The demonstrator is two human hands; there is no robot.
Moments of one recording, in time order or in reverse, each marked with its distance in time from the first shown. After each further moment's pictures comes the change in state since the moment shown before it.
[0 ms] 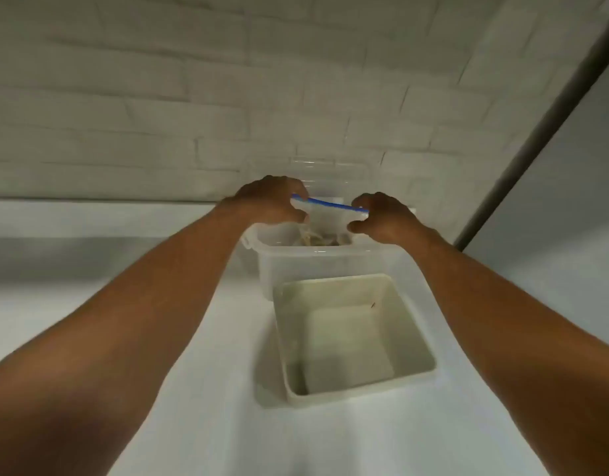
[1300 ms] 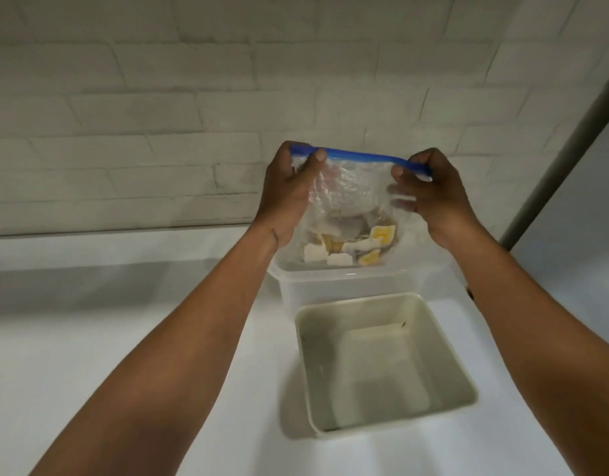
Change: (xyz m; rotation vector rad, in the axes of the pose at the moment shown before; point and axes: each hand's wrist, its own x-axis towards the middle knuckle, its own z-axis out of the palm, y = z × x) left_hand -0.013 0.050 -0.022 -1.120 0.510 0.022; right_hand -0.011 -0.007 -0.049 1.213 0.360 -0.049
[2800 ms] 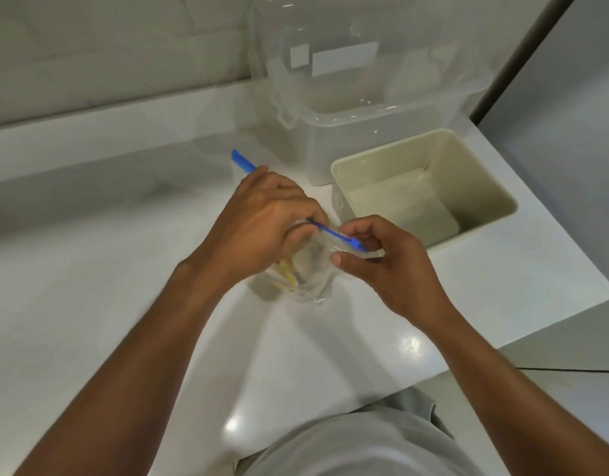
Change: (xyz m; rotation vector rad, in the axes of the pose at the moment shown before) left_hand -0.163 -0.072 -0.165 0.952 -0.734 0.480; right_hand -0.288 0.058 0.149 -0.336 -0.044 0.316
